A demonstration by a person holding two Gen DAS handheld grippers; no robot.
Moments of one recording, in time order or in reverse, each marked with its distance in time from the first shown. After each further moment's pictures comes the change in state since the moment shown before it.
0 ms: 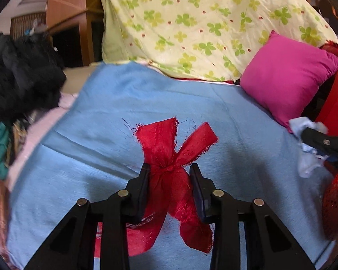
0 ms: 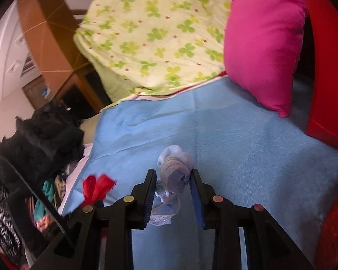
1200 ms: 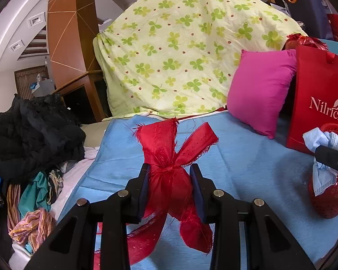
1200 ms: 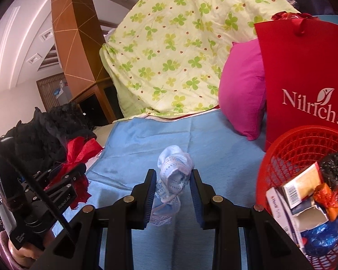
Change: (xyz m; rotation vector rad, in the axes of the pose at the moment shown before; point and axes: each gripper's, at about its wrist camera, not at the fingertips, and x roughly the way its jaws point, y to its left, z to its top) left arm -0.129 -0.062 -0.006 0.196 -0.239 0.097; right arm -0.148 -0.016 -0.047 -0.121 -0.172 0.000
